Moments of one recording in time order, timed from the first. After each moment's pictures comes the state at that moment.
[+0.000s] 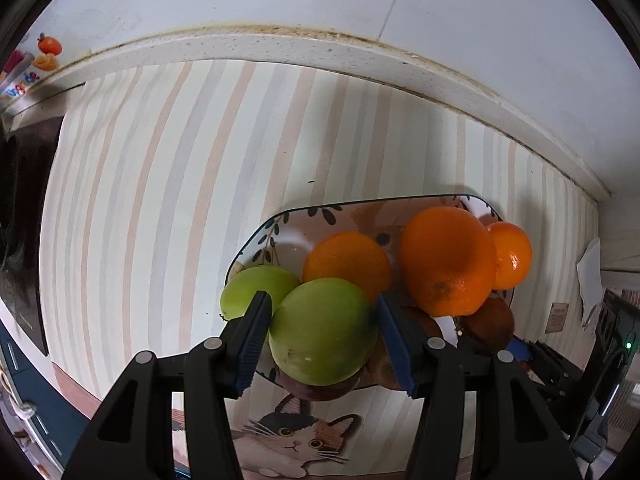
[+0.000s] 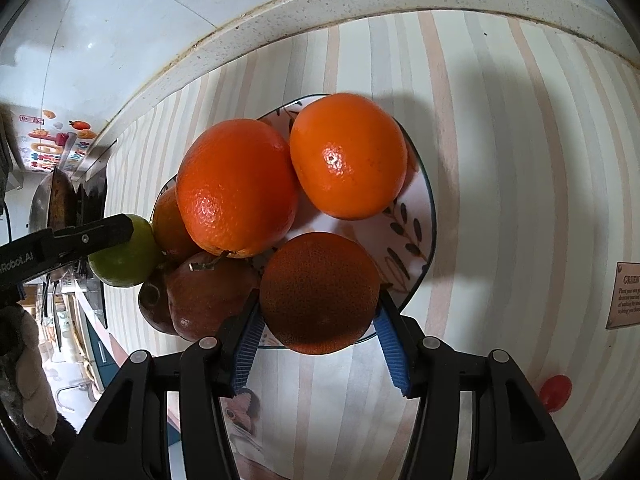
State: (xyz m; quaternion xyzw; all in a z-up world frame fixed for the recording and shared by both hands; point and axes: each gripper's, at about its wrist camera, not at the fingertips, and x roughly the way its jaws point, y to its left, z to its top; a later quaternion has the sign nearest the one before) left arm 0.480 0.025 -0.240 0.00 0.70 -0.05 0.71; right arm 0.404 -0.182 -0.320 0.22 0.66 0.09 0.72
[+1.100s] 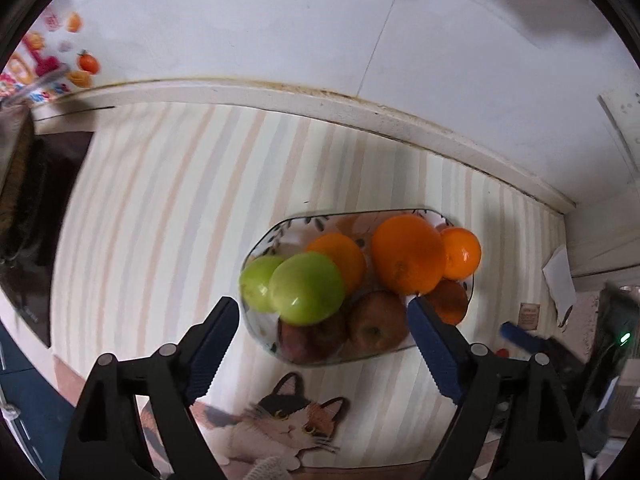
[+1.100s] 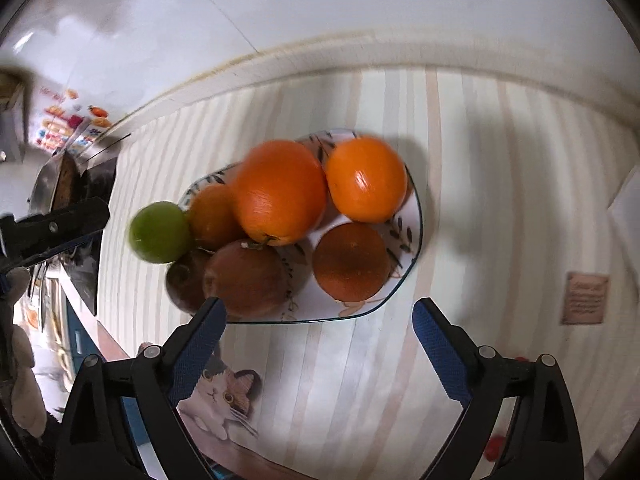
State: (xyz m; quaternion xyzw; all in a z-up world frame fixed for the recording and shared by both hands) left arm 0.427 0.040 -0.166 -0.02 0.62 -0.06 0.78; right arm 0.373 -0.170 -0.244 0.15 0.61 0.09 0.77
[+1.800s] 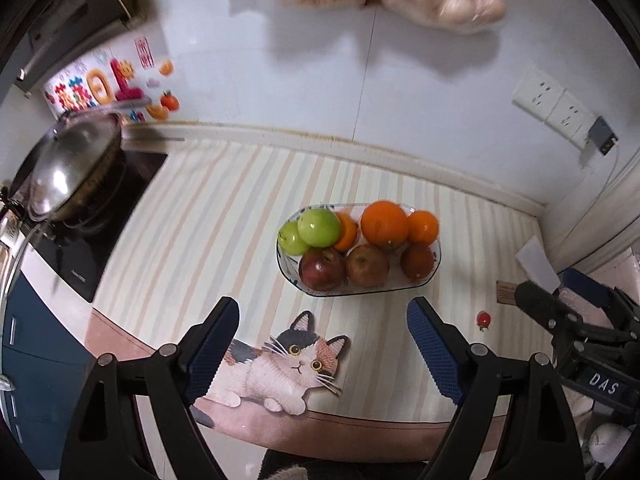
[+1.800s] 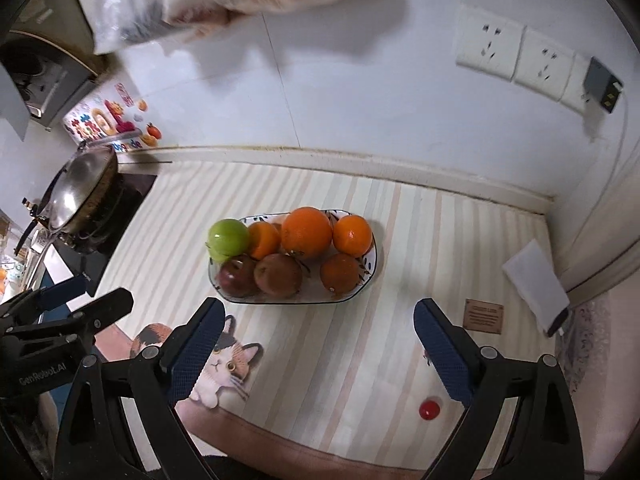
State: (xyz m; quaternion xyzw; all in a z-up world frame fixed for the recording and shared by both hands) left arm 0.261 0.049 -0.069 0.00 0.50 -0.03 0.86; right arm 0.243 -0.161 -0.076 0.05 0.48 0.06 0.87
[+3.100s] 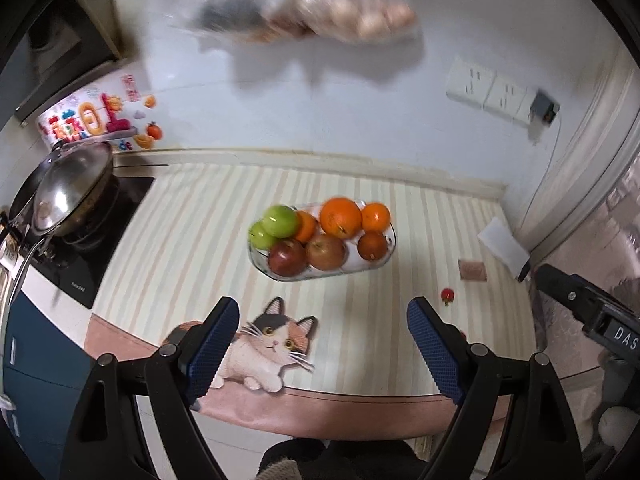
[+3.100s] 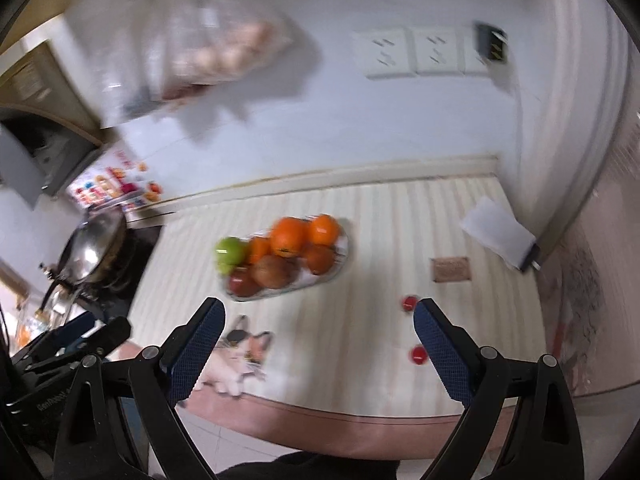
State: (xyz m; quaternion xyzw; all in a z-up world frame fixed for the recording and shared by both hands) left arm 0.200 -0.005 -0.057 0.03 0.48 -0.08 0.87; right arm 0.142 -0.248 -0.060 0.16 0.45 0.00 0.88
